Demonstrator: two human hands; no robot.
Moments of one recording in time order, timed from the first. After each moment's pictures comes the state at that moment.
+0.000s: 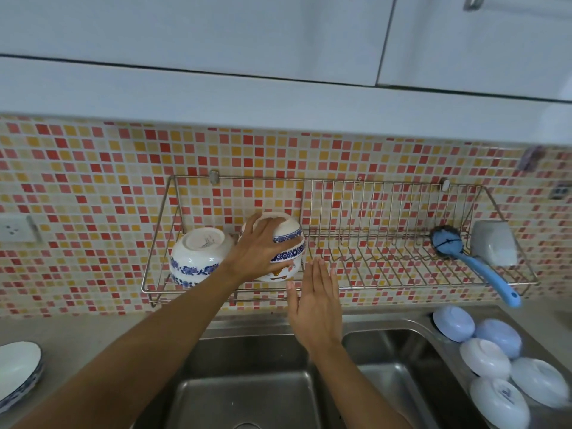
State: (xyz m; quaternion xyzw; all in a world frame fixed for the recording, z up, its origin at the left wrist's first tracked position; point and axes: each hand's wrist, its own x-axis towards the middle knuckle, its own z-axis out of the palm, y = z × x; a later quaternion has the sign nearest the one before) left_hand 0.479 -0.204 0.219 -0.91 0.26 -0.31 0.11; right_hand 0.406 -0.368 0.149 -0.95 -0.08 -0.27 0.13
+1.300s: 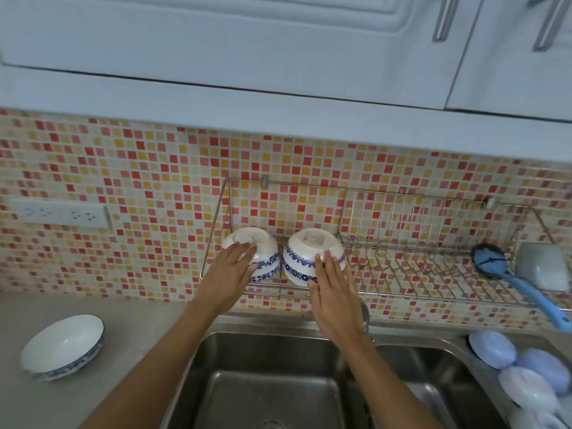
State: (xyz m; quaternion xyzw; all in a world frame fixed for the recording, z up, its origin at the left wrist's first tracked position) left_hand 0.384 -0.095 0.180 -0.96 0.06 -0.23 -0.11; right_hand 0.408 -0.341 0.162 -0.94 -0.20 -0.23 0.13
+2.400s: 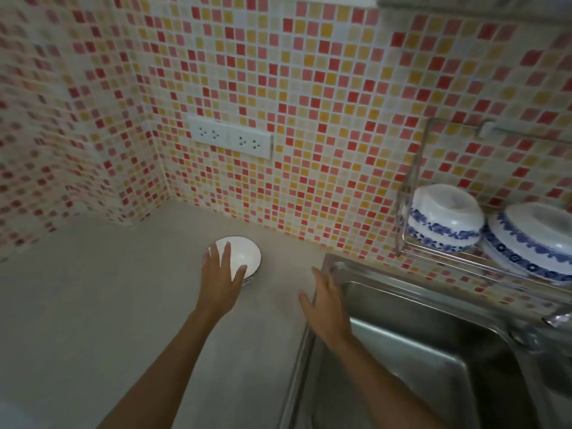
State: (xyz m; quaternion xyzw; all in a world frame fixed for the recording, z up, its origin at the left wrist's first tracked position) left_hand 0.213 0.217 0.024 -0.89 -0.32 -0.14 -0.29; right_hand 0.304 0.000 0.018 -0.92 -0.24 0.07 0.29
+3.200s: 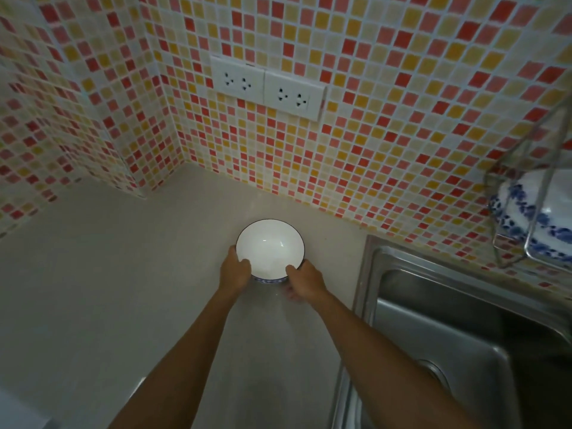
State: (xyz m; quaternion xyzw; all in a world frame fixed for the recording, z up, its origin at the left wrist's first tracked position) left_hand 0.243 0.267 -0.020 -0.68 -0.45 -0.08 -0.57; right_hand 0.319 0.132 -0.007 -0.85 -0.02 0.35 0.40
